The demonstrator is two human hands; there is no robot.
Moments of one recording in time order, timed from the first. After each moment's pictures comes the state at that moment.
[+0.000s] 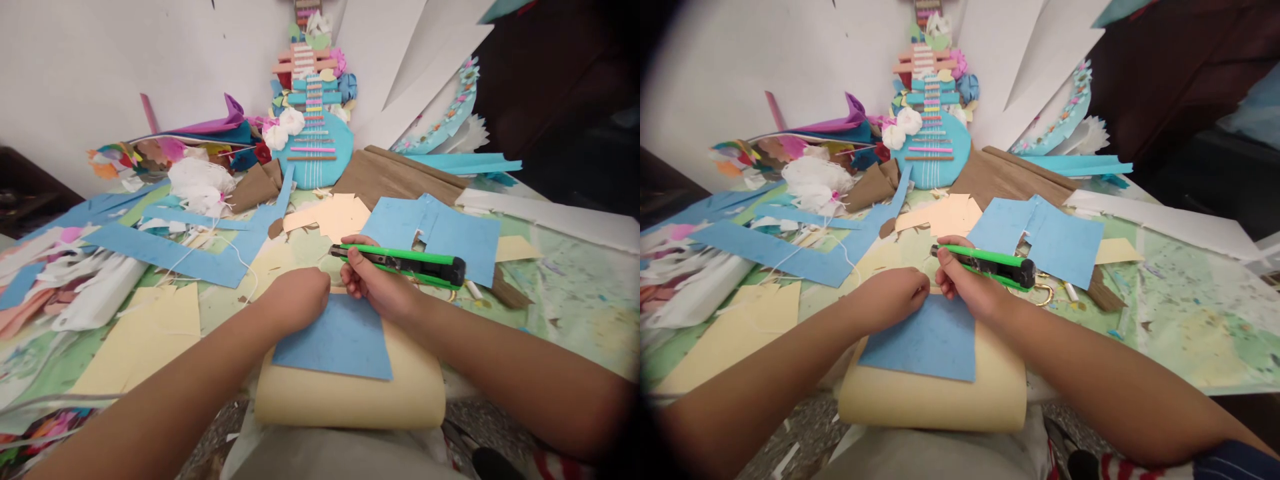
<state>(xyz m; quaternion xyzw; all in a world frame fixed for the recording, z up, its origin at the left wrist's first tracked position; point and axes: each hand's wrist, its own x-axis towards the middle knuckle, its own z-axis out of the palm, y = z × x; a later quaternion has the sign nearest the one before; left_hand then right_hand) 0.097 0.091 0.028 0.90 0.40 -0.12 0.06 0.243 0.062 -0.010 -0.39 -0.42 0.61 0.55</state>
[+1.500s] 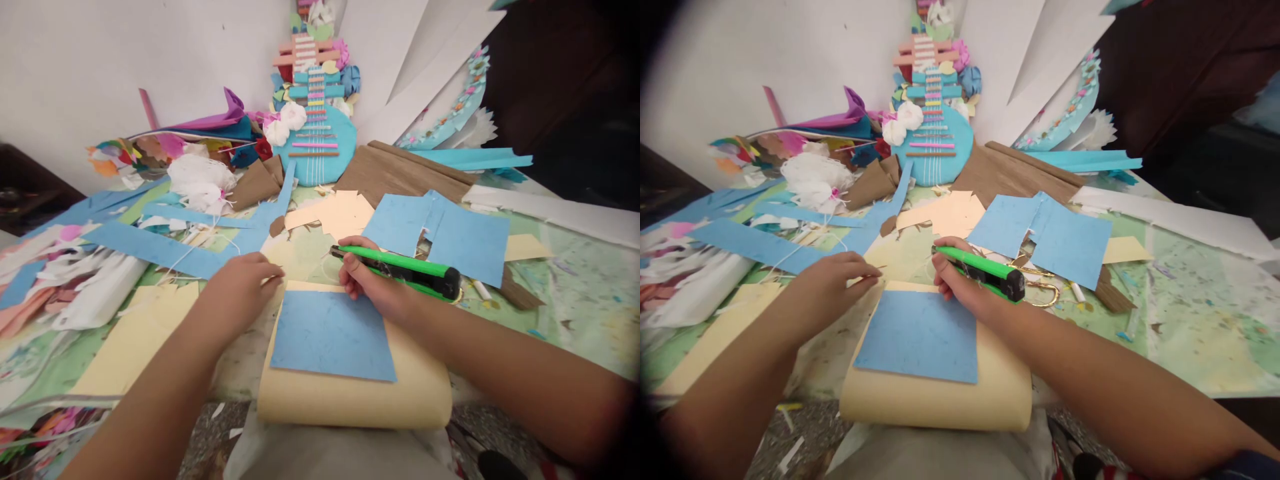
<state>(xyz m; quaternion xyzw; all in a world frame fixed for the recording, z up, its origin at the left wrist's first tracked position) 0.028 0.101 0.040 0.85 0.52 0.03 0.07 0.239 0.063 -0.012 -0.43 -0.48 0.55 0.52</state>
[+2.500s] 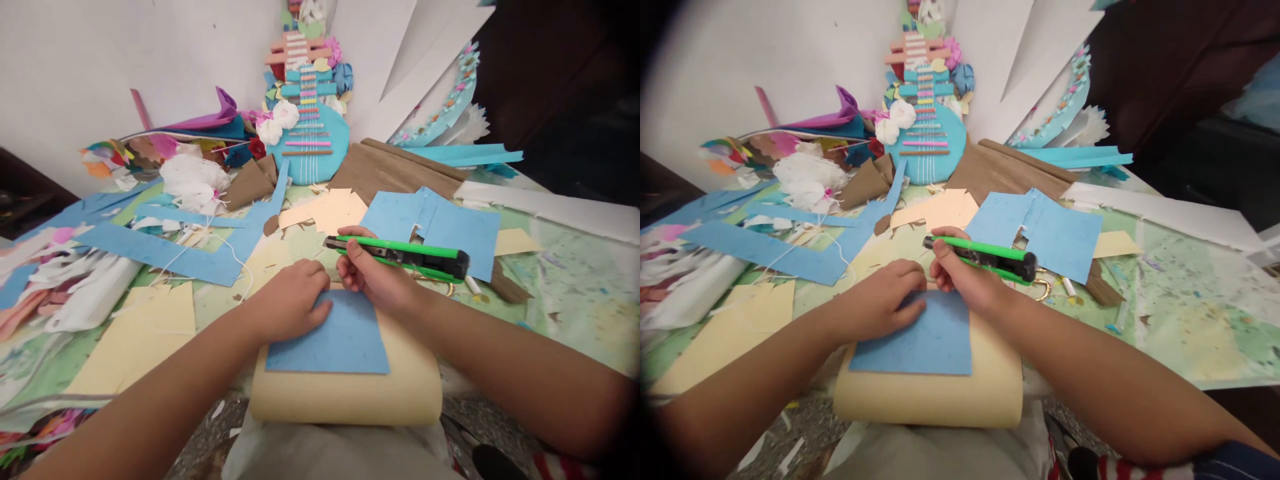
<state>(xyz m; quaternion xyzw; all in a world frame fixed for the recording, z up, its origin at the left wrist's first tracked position) 0.082 0.083 0.024 0.96 0.29 -0.03 0.05 0.244 0.065 -0.007 -0.36 -0.43 0.61 0.56</state>
